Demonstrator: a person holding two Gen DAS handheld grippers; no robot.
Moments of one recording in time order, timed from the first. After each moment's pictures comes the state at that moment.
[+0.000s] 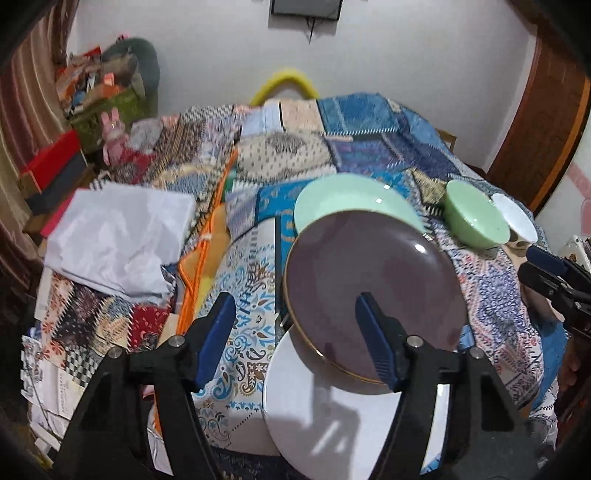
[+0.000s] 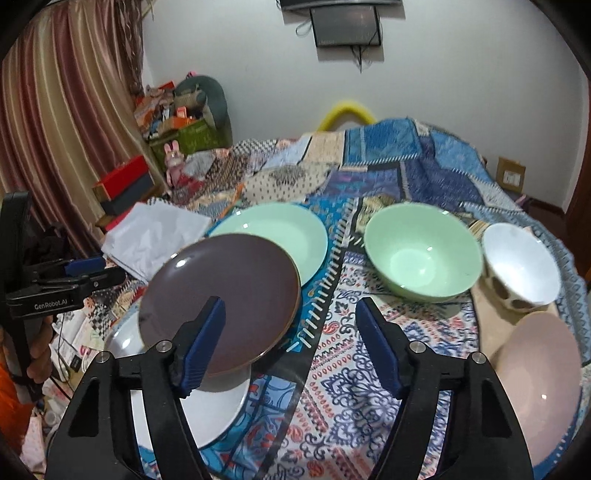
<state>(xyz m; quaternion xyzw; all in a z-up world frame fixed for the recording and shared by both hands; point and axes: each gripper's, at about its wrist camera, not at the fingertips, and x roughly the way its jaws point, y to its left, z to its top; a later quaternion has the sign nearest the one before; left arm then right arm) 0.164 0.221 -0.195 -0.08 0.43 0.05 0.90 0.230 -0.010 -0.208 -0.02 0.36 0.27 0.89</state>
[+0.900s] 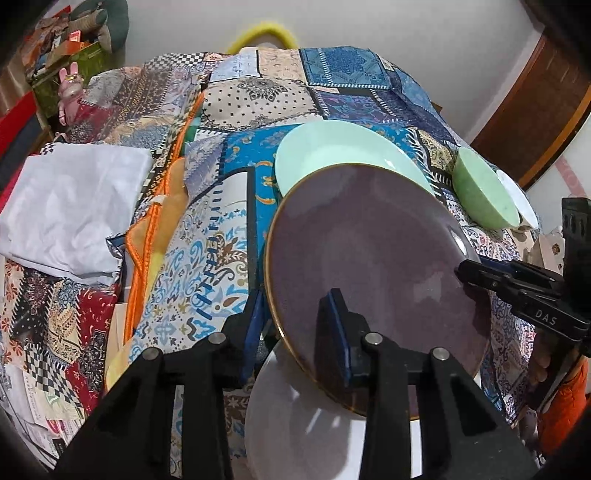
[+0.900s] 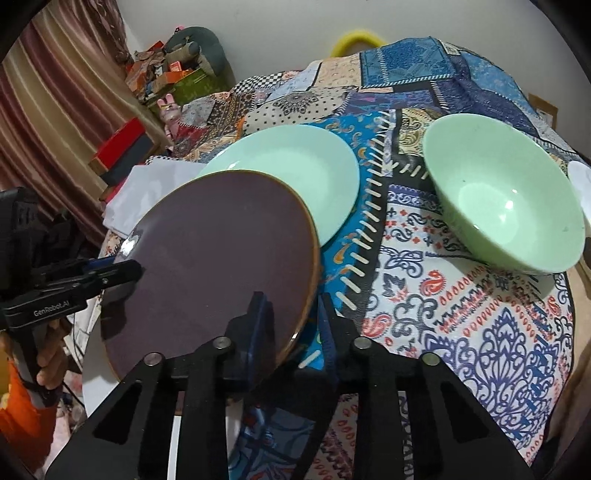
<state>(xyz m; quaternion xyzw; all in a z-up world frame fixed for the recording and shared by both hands) 0.215 0.231 -0.252 -0.12 0.50 -0.01 0.86 0.278 0.019 -0.269 0.00 0.48 0.30 0.83</state>
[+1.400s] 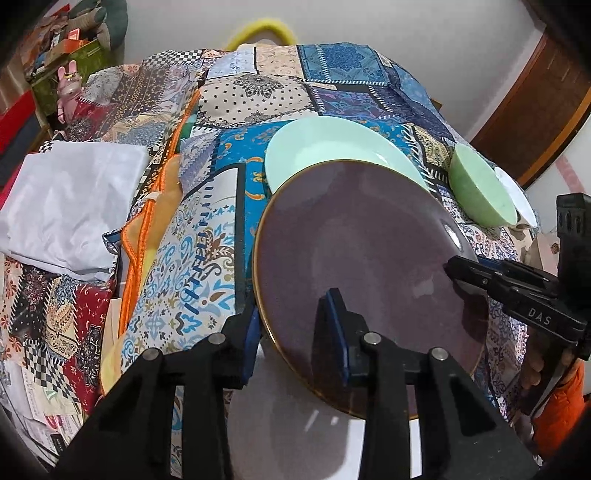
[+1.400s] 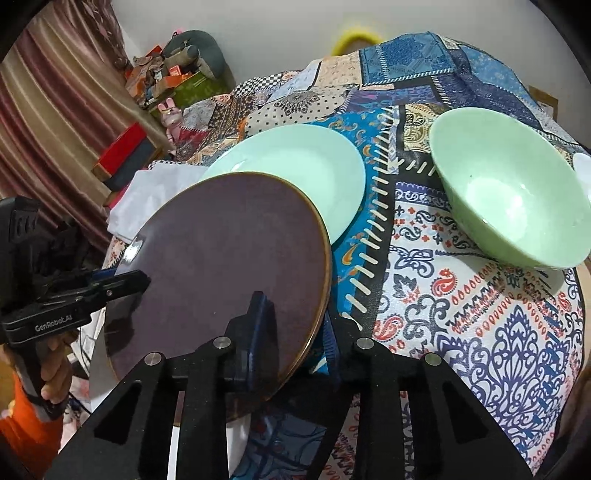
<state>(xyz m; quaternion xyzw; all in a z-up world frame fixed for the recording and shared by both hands) 0.215 0.221 -0.251 -0.12 0.50 -0.01 0.86 0.281 0.022 -0.270 0.02 0.48 0.30 0.82</state>
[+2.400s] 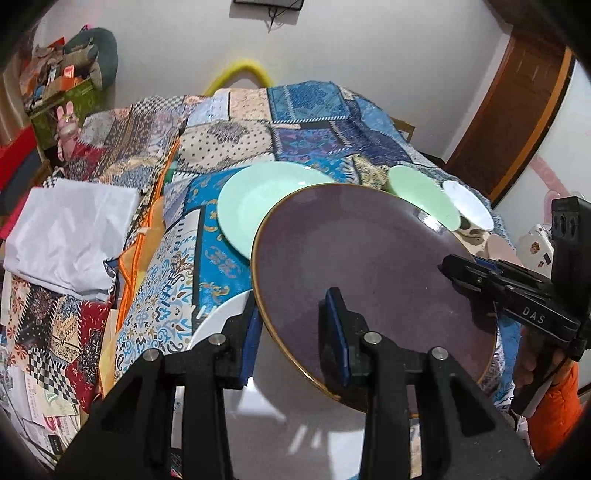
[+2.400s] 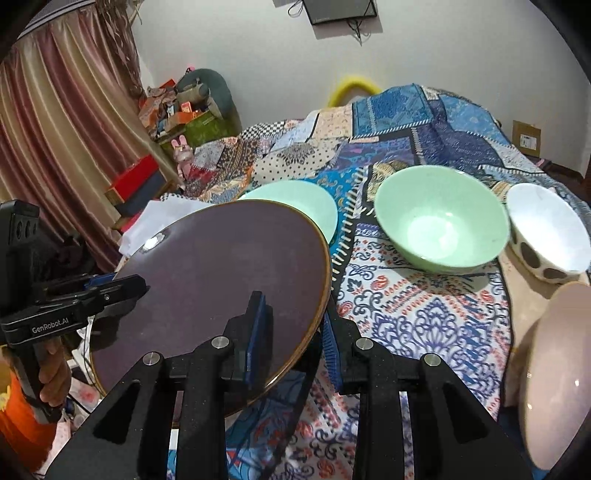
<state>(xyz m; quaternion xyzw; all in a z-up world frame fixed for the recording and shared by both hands) 0.168 0.168 -0.186 -0.10 0.43 -0.03 0.90 0.237 -0.029 -0.218 0.03 0.40 0.30 0.87</state>
